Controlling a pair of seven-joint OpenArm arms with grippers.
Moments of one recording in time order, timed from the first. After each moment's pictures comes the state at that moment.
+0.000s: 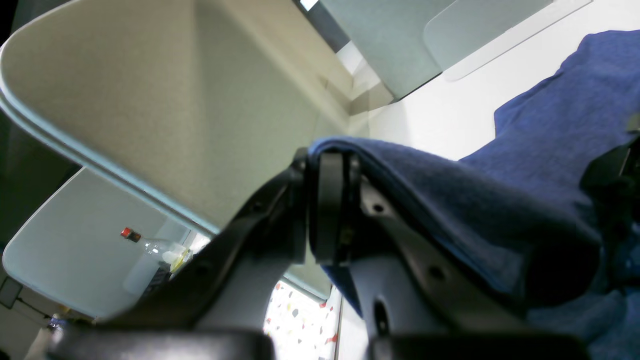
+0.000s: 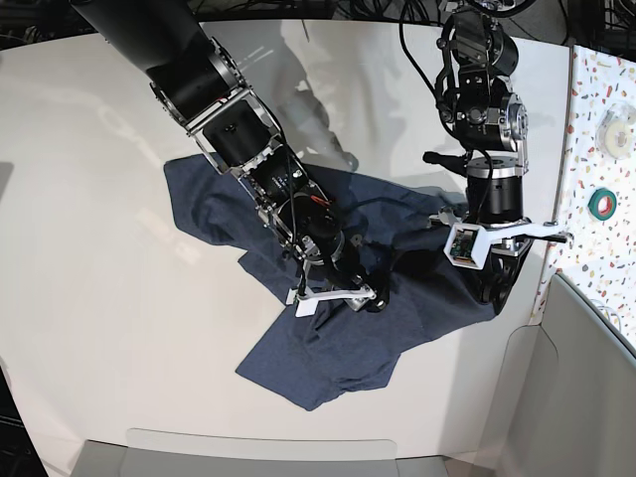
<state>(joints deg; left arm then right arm) 6.4 -1.6 -4.1 117.7 38.7 -4.7 16.5 31.0 -8.1 -34.9 43.9 82.8 -10.5 -4.6</state>
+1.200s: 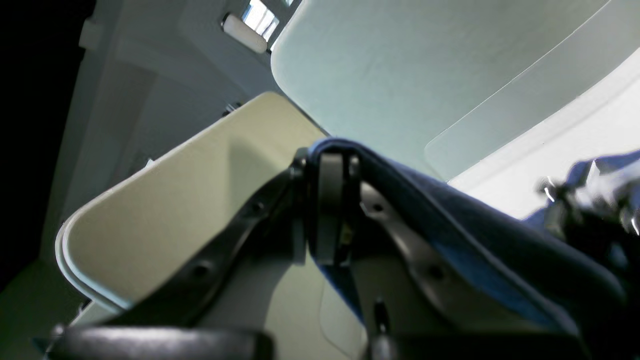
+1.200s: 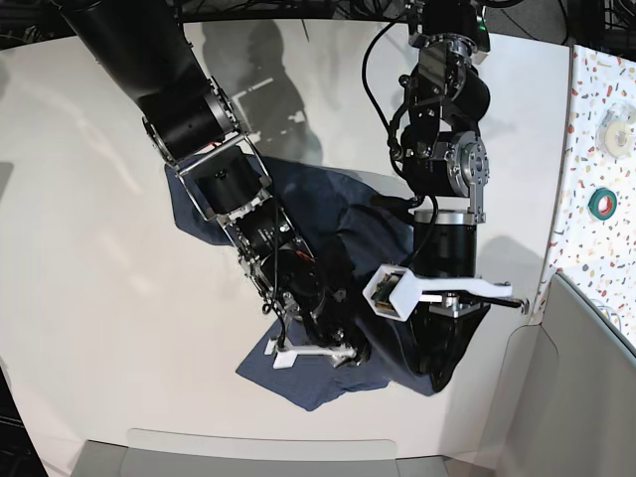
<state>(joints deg) -6.2 2.0 8.6 117.8 52.4 -5.0 16.7 39.9 -8.0 -29.1 39.6 83.0 -10.5 -8.0</state>
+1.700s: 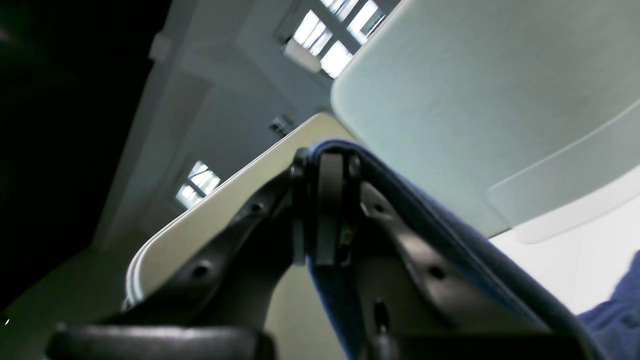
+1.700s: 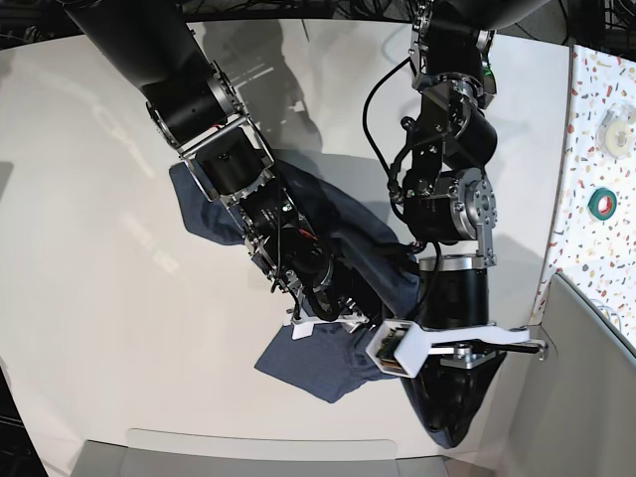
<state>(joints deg) -16.4 1.7 10.8 117.8 54.2 -5.3 23.4 36.8 -8.1 -29.2 39.6 83.0 -10.3 -16.8</state>
